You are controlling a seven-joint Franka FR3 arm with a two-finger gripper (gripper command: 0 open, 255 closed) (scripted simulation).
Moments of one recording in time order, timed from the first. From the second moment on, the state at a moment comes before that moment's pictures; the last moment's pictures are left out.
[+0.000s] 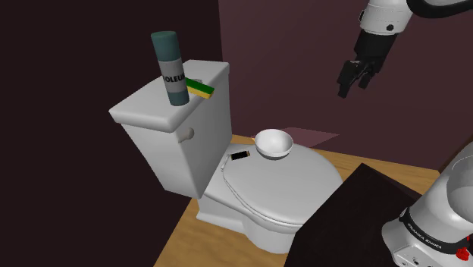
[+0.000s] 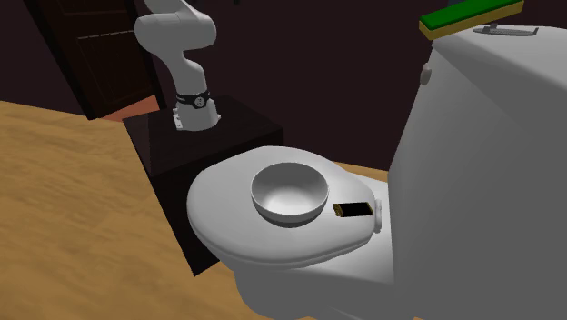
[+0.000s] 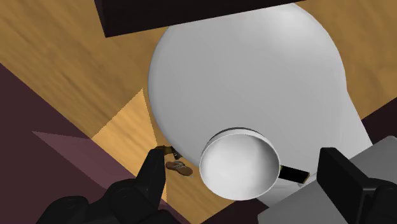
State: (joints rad) arm 0.02 -0.81 0.02 -2.42 -0.04 1.68 0.17
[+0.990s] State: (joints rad) arm 0.09 -0.33 -0.08 -2.32 -0.07 2.01 -0.16
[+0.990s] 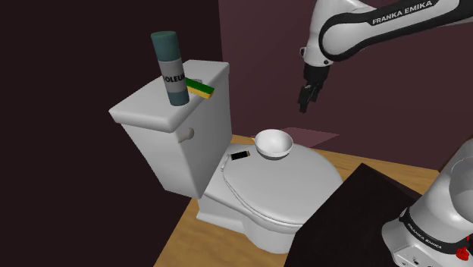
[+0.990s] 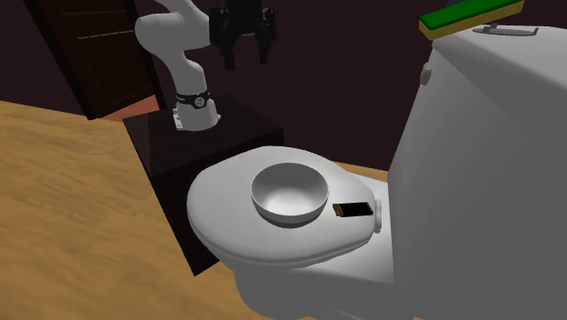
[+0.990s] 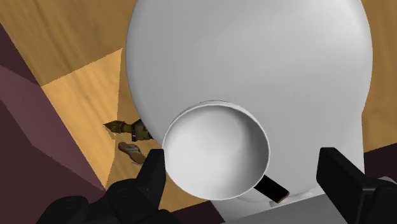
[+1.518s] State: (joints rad) arm 0.13 -0.01 -0.09 -2.17 -0.04 2.14 -0.35
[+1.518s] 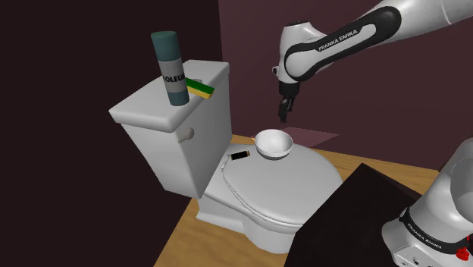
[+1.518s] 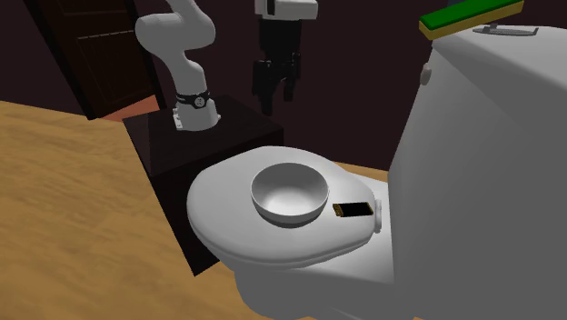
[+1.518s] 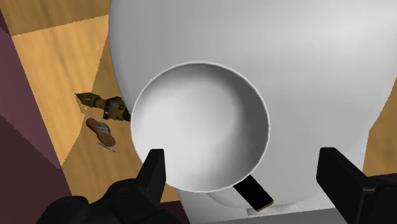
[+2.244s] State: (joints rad) arm 0.15 0.42 -0.04 -1.85 -0.04 2.19 -0.58
